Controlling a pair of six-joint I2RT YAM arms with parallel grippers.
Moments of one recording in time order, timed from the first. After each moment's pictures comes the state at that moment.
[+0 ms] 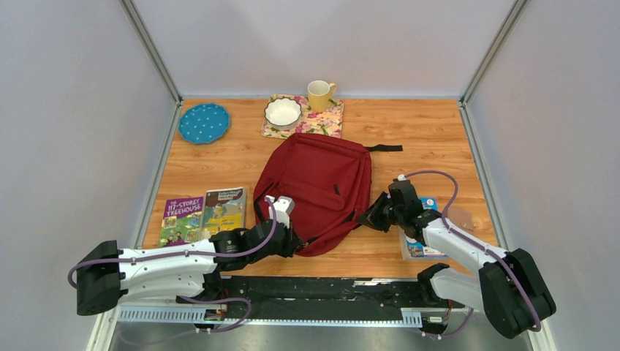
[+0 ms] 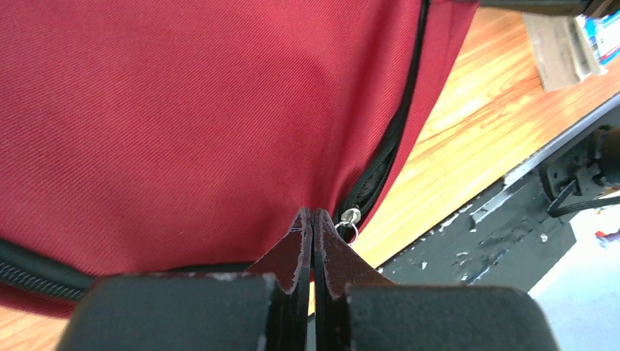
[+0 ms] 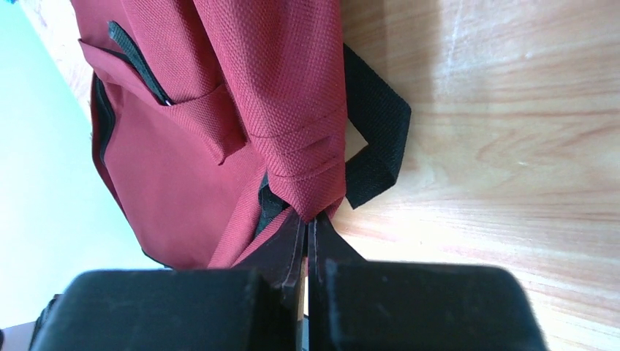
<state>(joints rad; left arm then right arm) -1.19 0.93 0.41 -0.13 -0.30 -0.76 0.44 1.11 0.41 -0.11 -0.25 1.08</state>
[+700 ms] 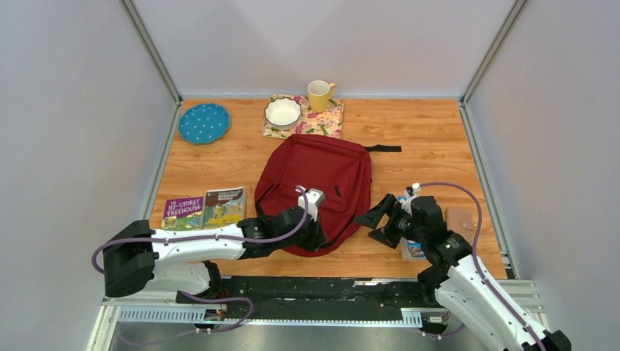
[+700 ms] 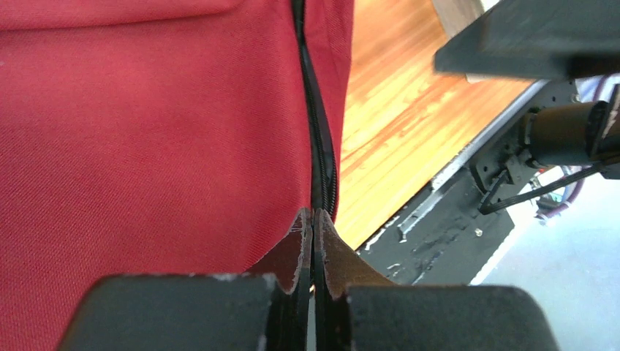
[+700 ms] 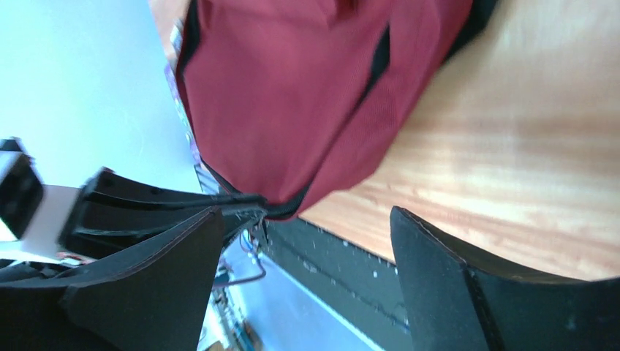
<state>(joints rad) -1.19 1.21 0.63 -0.05 -0.15 -0.70 0.45 0.59 0.37 -0.38 -0.36 1.10</state>
